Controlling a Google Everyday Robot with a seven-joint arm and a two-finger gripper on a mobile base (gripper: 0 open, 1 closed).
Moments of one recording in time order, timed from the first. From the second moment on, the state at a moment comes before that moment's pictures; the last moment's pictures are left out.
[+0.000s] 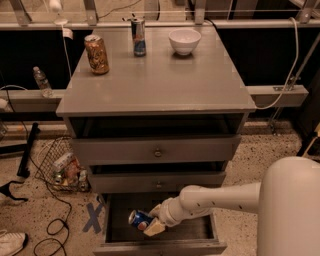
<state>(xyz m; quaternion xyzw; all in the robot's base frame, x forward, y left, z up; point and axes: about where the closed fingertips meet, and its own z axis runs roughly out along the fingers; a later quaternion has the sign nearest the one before) 0.486 0.036 0.345 -0.57 0.74 0.25 0.23</state>
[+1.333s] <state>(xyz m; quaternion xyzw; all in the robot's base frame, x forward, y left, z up) 0.525 0.012 0.299 -0.58 0.73 0.22 0.27</state>
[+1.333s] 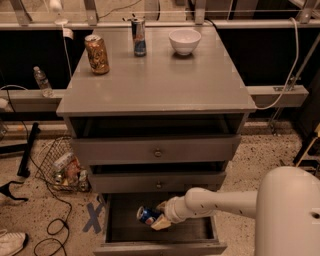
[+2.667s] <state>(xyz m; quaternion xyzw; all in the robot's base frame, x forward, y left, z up) 0.562 0.031 0.220 -0.60 0.73 0.23 0.24</state>
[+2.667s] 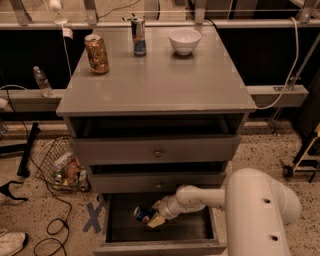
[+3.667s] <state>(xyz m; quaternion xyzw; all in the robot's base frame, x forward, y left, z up) 0.557 0.035 0.217 -0.60 0.73 0.24 0.24</state>
